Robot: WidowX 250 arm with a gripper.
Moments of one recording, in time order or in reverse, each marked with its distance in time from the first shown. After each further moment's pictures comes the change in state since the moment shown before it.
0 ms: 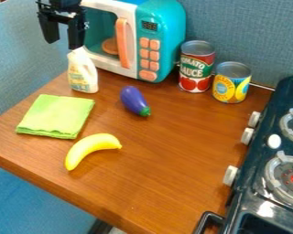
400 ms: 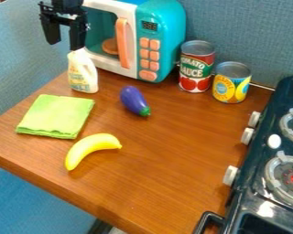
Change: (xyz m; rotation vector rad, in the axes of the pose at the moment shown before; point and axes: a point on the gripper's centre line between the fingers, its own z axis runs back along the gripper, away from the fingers) arm 0.008 0.004 -0.007 -0.006 0.034 0.014
